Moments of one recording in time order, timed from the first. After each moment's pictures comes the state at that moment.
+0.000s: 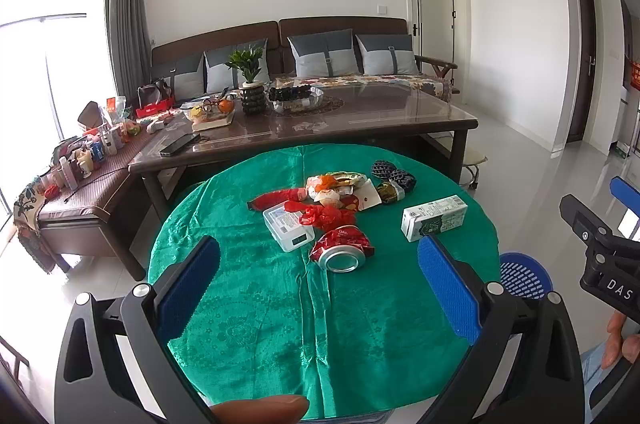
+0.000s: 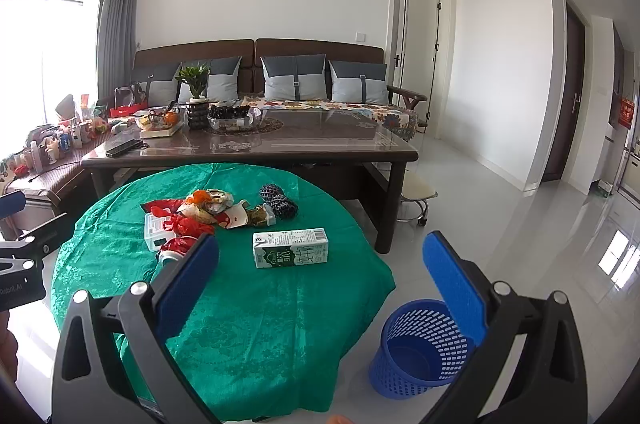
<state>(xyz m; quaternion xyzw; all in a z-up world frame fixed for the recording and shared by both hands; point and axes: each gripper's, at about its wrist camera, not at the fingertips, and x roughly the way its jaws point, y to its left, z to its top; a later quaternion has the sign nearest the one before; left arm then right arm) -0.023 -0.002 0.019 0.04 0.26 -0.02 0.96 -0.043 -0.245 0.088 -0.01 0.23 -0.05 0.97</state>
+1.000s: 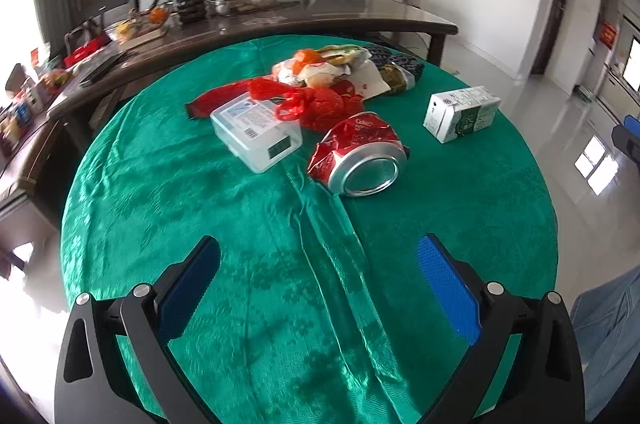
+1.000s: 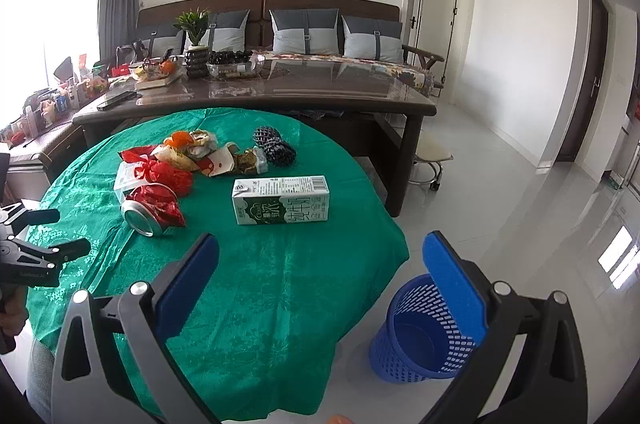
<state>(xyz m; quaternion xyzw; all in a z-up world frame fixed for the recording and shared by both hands) 0.098 0.046 -0.124 0.07 0.41 -0.15 0.90 0.016 -0.267 0.016 -0.02 0.31 -0.03 0.95</state>
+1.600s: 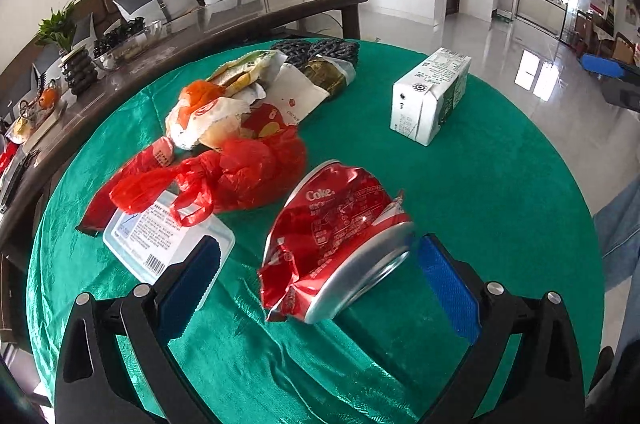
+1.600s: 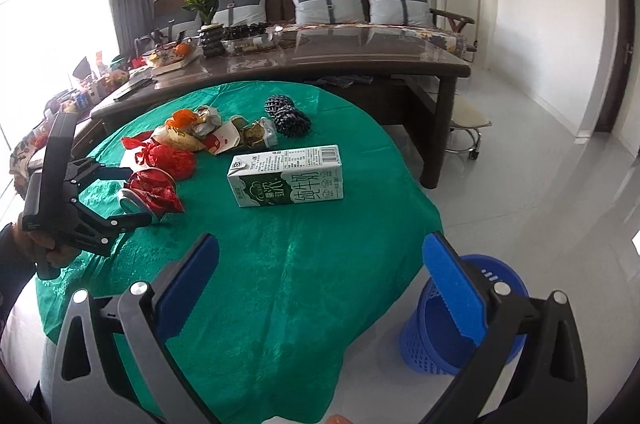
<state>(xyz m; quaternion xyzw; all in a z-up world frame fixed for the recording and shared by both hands) 0.189 -0.003 -0.159 0.18 0.38 -0.30 0.85 0.064 -0.308 -0.018 0.02 0.36 0.05 0.93</state>
